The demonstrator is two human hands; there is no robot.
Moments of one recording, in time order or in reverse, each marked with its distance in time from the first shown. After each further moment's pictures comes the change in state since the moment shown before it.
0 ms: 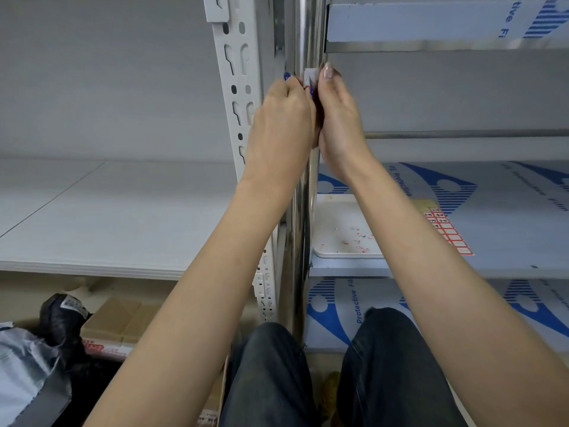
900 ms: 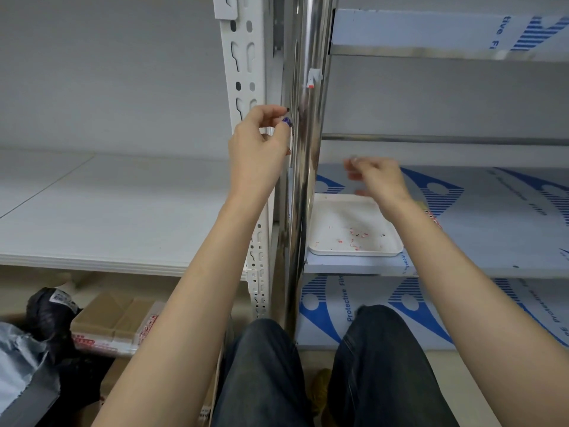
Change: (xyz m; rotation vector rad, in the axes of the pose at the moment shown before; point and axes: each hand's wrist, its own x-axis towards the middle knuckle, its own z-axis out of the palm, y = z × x) left_hand -0.028 -0.017 -0.020 -0.799 -0.177 -0.689; right_hand -0.035 0.033 -0.089 -0.649 0.229 0.350
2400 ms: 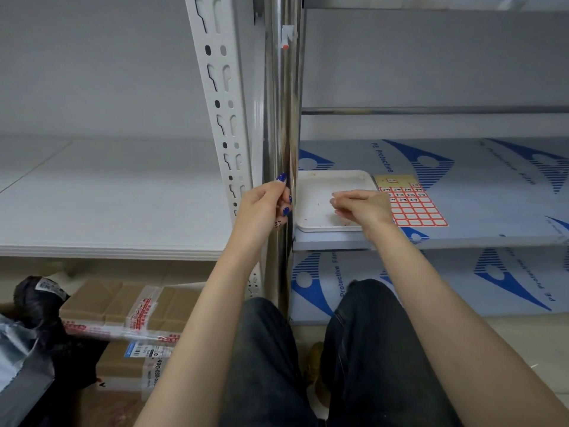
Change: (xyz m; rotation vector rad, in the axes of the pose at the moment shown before) left_hand -0.083 -0.041 0.003 -0.210 -0.344 -0.472; right_hand -0.038 0.068 0.005 0.282 0.037 0.361
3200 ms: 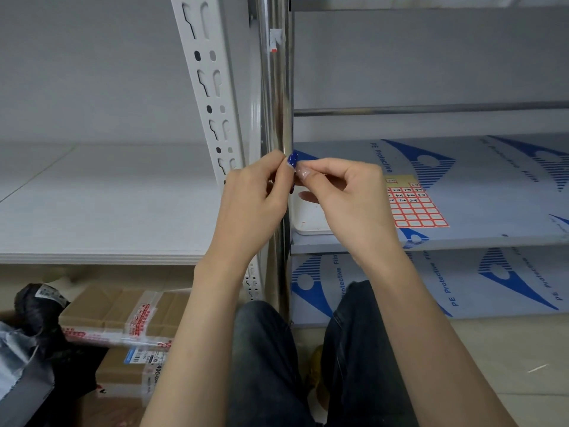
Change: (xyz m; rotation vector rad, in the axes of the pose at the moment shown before) left_hand -0.011 0.031 0.003 0.579 0.104 0.642; right_hand -0.115 -0.060 0.018 -0.165 -0.150 -0.589
